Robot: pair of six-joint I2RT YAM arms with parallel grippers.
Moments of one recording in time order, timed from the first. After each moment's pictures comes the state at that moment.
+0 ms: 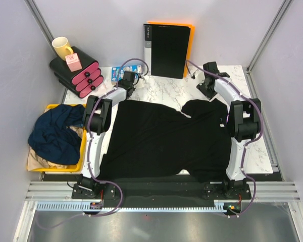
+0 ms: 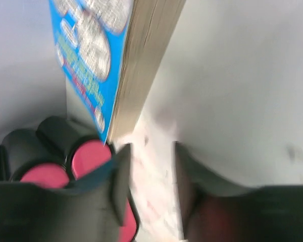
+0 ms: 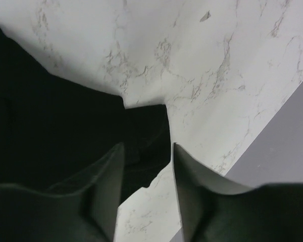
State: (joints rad) left arm -0.29 2.42 1.82 -0.11 -0.41 1.03; right arm 0.13 2.10 1.74 -0.68 0.21 -0.62
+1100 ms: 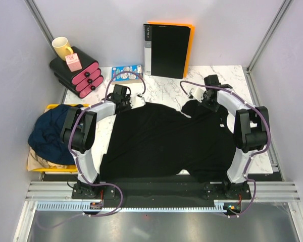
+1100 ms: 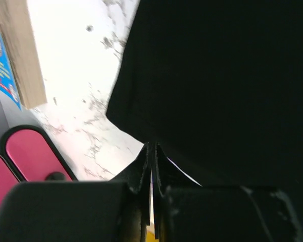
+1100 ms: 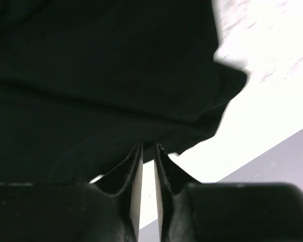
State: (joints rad) left arm -0.30 1.89 1.16 -0.16 -0.05 1.10; right arm 0.15 1.86 1.36 -0.69 0.11 -0.93
